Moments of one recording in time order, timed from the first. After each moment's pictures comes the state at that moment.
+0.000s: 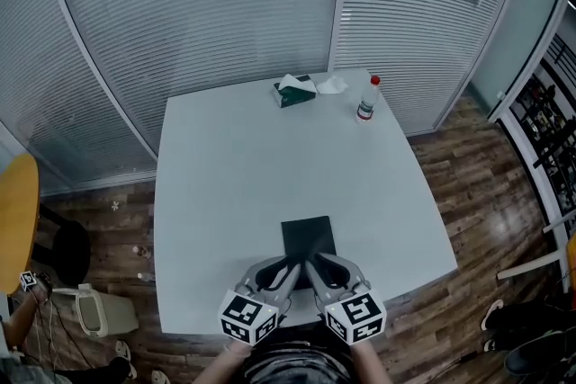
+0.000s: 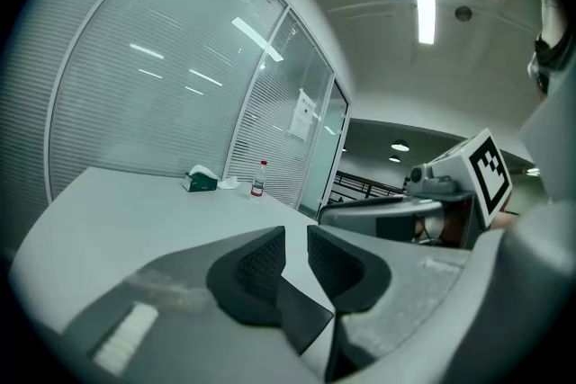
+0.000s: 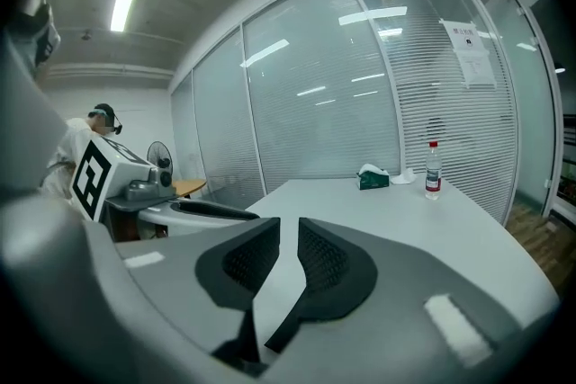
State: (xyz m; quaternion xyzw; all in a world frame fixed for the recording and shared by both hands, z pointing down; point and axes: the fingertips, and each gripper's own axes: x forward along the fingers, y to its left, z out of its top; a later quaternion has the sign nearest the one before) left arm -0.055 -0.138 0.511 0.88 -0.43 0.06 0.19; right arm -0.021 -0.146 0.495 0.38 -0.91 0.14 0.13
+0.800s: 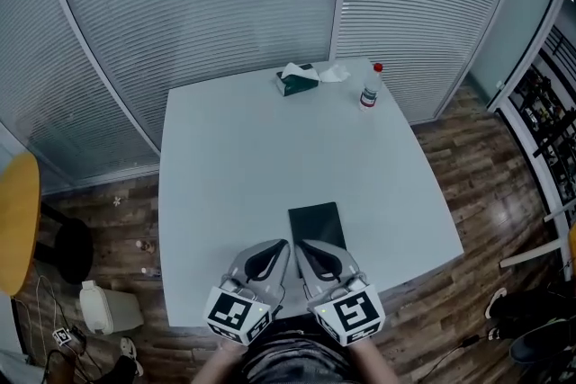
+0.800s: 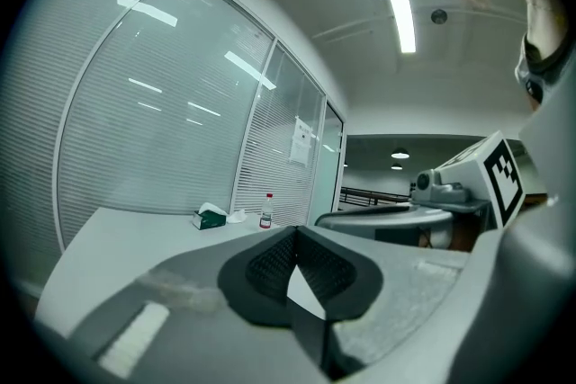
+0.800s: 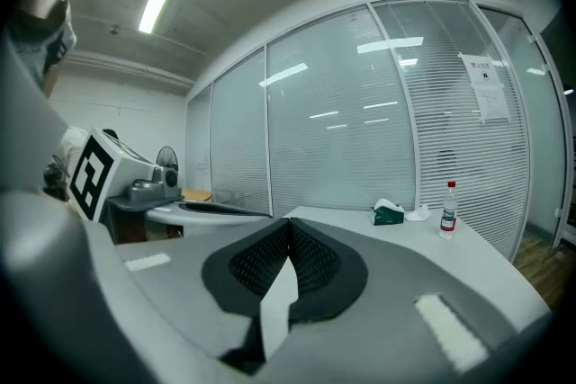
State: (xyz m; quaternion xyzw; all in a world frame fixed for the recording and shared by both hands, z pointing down) left arm -0.096 -0.129 0.443 0.88 -0.46 0.02 0.10; right arm -0.076 -0.127 0.431 0.36 -0.93 0.06 0.08
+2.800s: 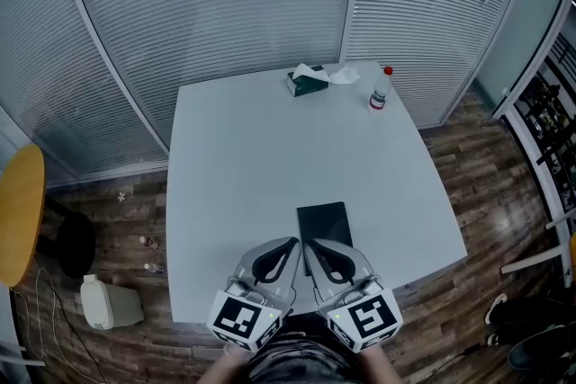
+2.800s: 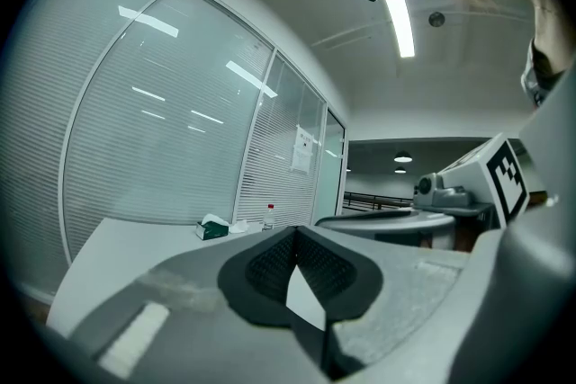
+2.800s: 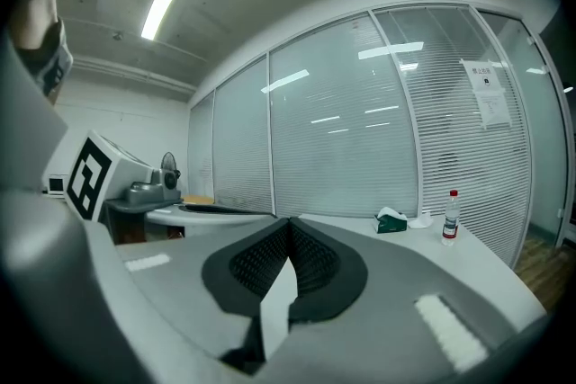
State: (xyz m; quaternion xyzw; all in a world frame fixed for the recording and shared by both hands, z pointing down) left arm -0.100 -0.119 0.405 0.87 -0.48 0.01 0.10; right arm -0.081 -0.117 0.397 0.36 -0.93 0.06 0.06
